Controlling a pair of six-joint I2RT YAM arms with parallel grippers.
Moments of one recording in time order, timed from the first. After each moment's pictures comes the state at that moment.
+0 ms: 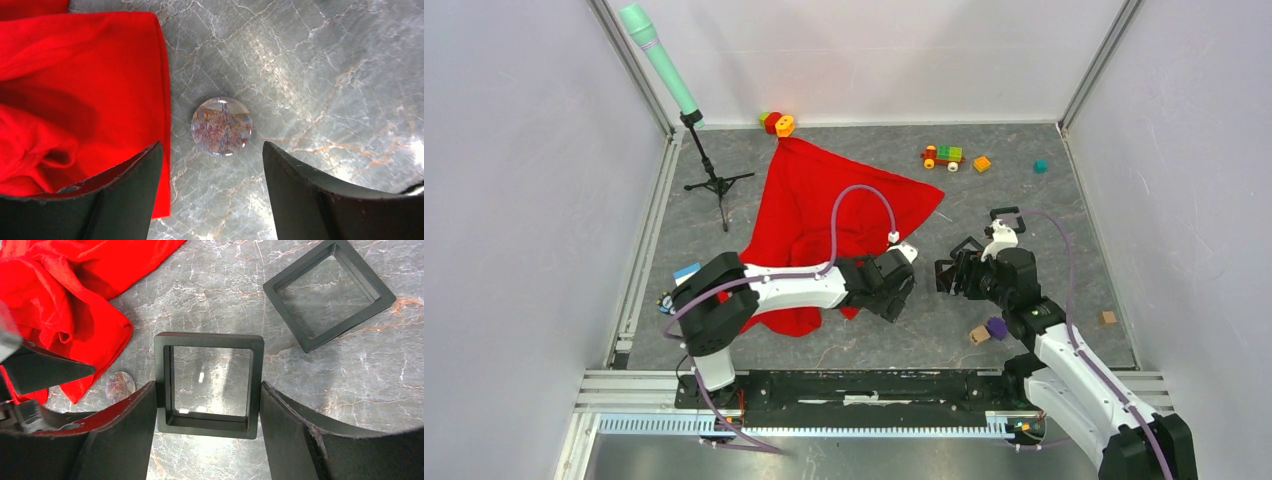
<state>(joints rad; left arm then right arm) -1.10 1.75 1.08 -0.35 -0.21 -0.42 0.31 0.77 0.32 -0.13 -0.13 0.41</state>
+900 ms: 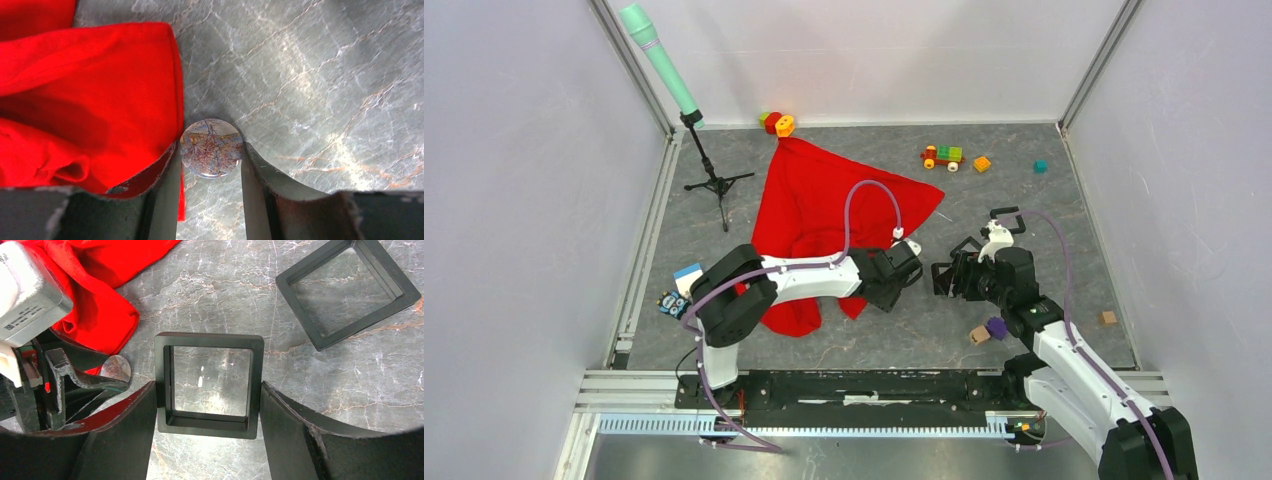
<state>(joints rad) -1.07 1.89 1.23 -0.48 -0.22 -0.42 0.30 0.78 0.32 -0.13 -0.17 0.39</state>
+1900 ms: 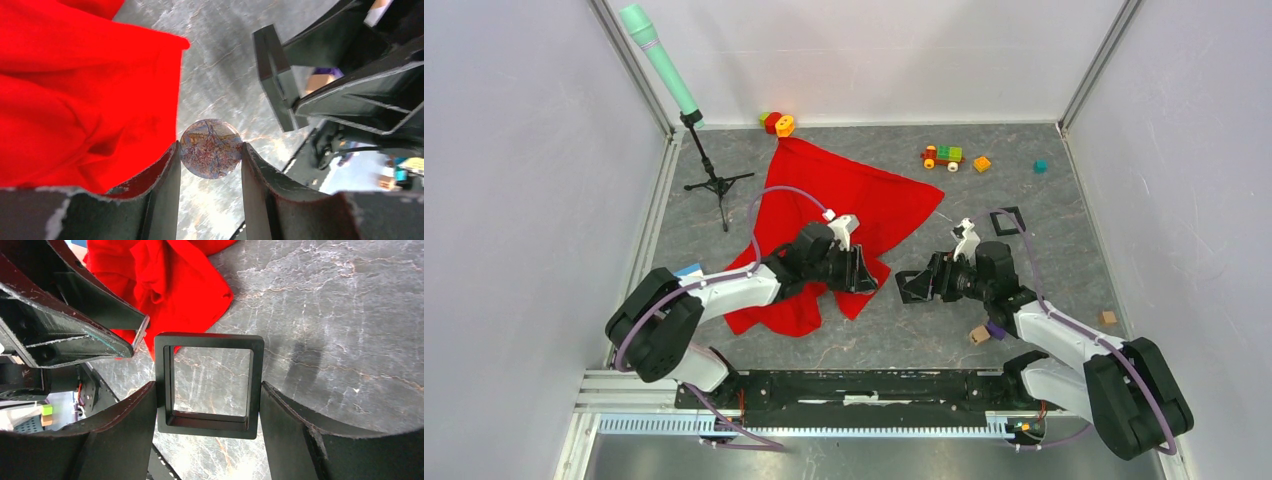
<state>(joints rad) -0.75 1.47 0.71 0.07 0.30 -0.57 0.38 1.09 0.30 0.22 -0.49 0.56</state>
